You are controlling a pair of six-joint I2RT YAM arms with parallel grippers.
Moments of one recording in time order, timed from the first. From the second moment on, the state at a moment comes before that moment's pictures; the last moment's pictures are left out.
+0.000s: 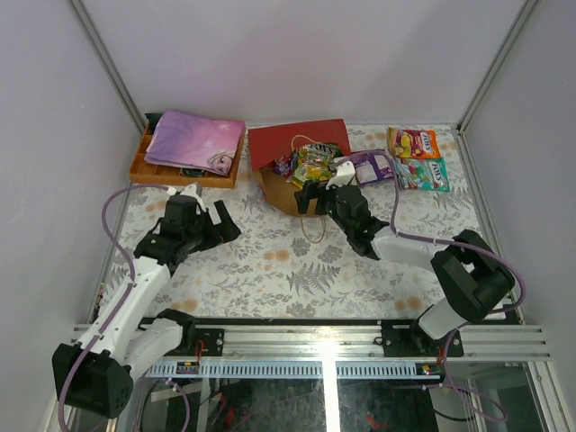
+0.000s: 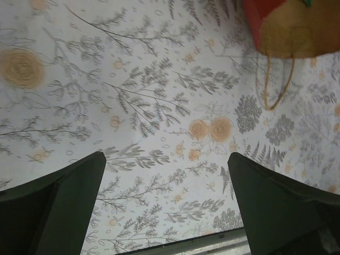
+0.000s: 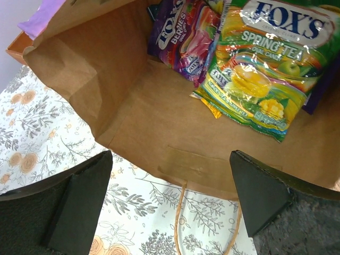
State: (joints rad) left arm -0.26 0.92 0.71 -0.56 0.10 -0.55; right arm 0.69 1.54 0.74 0.60 0.20 0.36
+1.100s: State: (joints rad) left arm -0.21 0.91 0.71 -0.55 0.08 -0.55; right arm 0.72 1.86 1.09 0.36 0.13 0.34
